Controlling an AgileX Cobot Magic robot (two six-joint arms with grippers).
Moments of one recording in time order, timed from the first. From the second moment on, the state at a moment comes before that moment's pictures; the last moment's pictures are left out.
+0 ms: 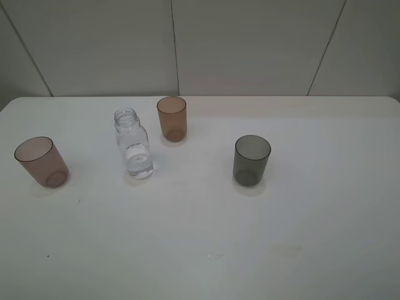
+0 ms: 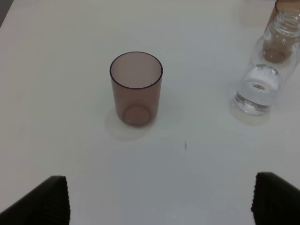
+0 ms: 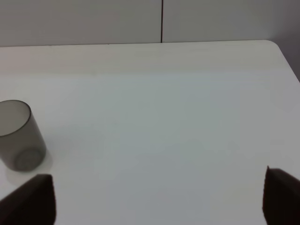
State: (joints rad) left arm -0.02 -0.01 -0.50 -0.02 1.06 -0.03; right arm -0.10 0.01 -0.52 0.00 1.06 -0.01
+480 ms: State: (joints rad) left arm -0.06 0.03 -0.52 -0.05 0.98 -0.02; right arm -0.10 0.01 -0.52 0.00 1.06 -0.01
